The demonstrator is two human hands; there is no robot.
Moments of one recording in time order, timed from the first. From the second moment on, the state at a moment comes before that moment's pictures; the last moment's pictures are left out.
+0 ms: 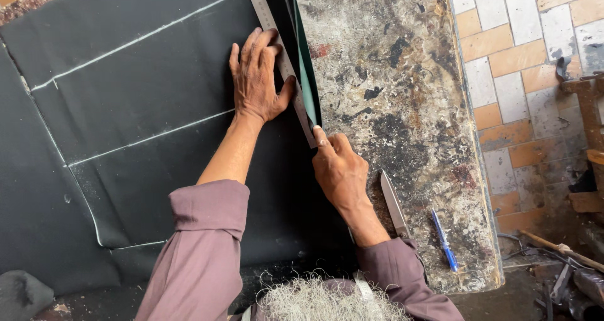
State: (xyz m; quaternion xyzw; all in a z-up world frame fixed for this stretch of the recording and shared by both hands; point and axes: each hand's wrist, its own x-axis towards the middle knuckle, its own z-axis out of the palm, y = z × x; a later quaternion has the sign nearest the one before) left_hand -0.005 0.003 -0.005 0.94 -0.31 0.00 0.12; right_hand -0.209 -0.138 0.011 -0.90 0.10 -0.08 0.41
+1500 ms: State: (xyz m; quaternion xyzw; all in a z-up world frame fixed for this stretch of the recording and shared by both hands) left_hand -0.321 0.277 0.099 0.98 -0.16 0.00 0.13; right_hand -0.484 -0.171 0.000 -0.98 0.20 0.02 0.09
